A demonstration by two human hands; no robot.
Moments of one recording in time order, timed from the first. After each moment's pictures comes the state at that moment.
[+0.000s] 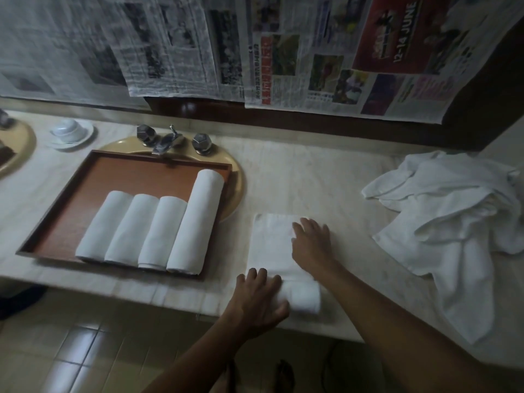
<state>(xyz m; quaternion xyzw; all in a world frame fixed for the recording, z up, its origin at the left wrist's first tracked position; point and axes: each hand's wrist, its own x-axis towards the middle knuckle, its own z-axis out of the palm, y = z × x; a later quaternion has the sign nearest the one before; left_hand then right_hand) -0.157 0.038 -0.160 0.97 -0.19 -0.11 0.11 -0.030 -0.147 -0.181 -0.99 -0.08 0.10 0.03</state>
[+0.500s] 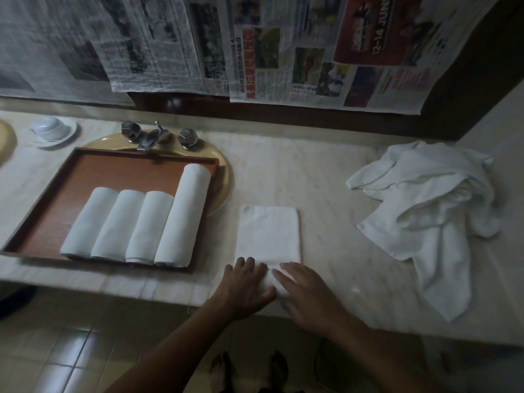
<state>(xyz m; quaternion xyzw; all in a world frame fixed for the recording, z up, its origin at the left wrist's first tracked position) -0.148 0.037 -0.158 0.97 -0.18 -0.14 0.11 -0.172 -0.182 -0.156 -0.95 -0.27 0.10 0.16</state>
